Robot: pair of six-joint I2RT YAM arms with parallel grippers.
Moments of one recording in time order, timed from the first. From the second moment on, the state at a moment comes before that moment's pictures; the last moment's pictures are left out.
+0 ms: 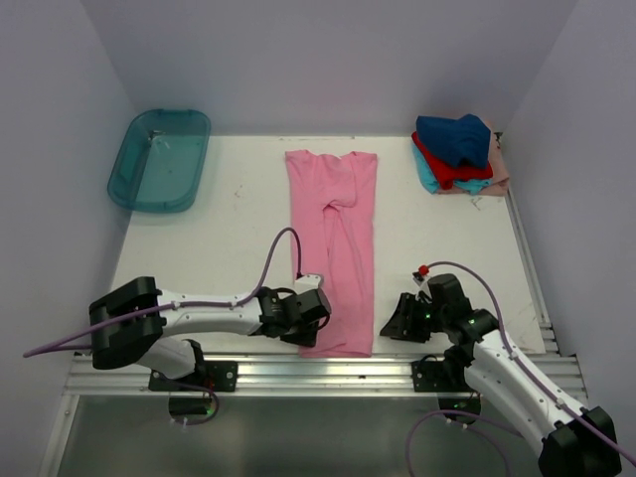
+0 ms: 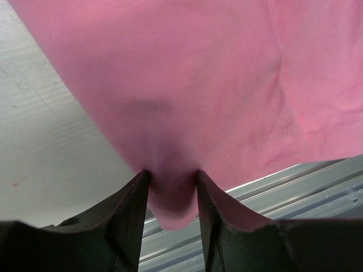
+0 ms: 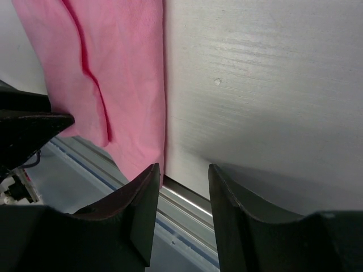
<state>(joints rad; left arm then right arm) -1.22 1.43 0.73 -0.49 -0.16 -1.00 0.41 0.63 0.22 -0.56 -0.44 0.70</state>
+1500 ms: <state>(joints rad) -1.30 1.30 0.67 -0.55 -0.27 -1.14 0.57 0.95 0.16 -0.24 -0.62 0.83</state>
